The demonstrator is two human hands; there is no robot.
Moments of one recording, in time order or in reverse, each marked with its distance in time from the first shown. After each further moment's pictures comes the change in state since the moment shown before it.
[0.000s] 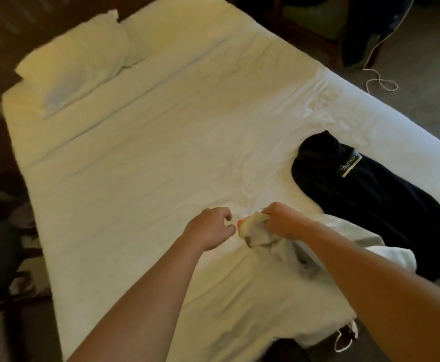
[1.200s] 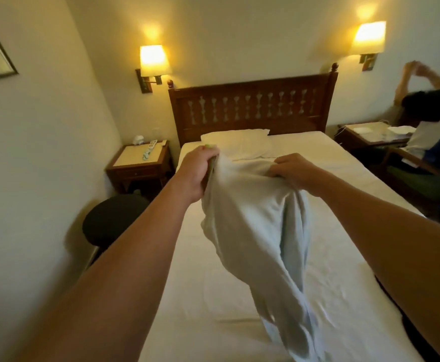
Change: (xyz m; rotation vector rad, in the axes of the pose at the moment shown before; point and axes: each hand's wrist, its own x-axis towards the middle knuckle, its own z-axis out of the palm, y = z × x) left_hand -0.439 -0.167 -0.113 -1.545 0.887 0.171; right_hand -0.268 -0.376 0.023 0.072 0.194 -0.620
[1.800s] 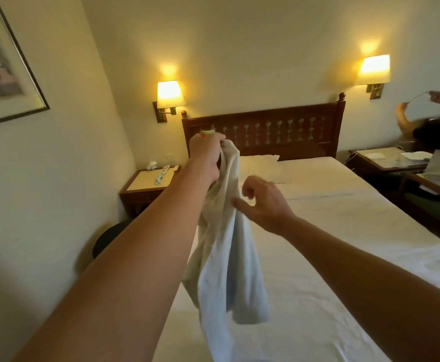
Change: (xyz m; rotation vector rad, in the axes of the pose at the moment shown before) left_hand 0.018 0.084 0.042 -0.056 0.302 0.160; right_hand 0.003 -0.026 0.060 -0.223 0.304 -0.665
